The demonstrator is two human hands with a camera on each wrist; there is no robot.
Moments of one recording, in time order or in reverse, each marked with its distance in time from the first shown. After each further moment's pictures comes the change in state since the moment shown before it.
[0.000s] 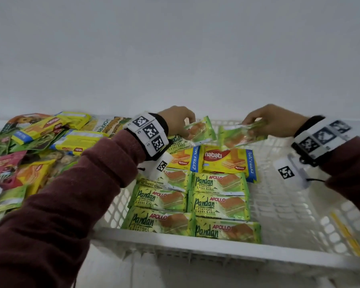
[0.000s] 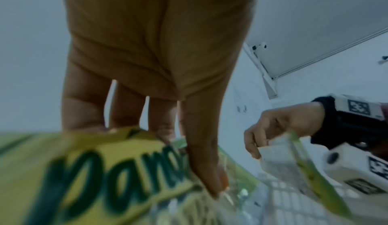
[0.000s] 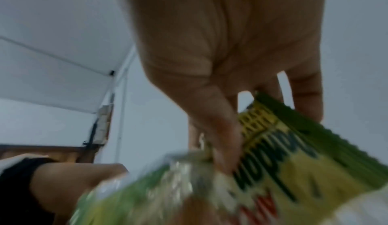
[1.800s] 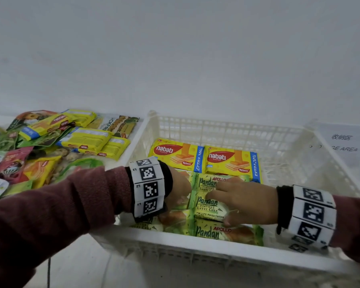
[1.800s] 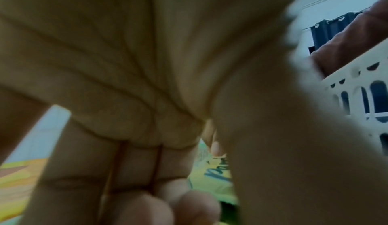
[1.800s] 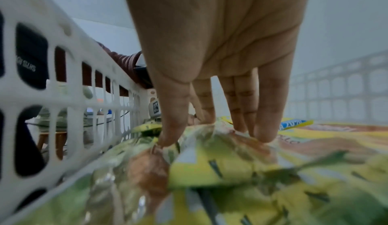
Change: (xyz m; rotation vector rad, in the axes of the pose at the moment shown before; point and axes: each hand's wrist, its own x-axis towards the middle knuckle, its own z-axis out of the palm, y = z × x) left_hand -0.071 0.020 0.066 0.590 -0.752 0.124; right_hand -0.071 -0.068 0.106 -0.620 -0.520 -0.340
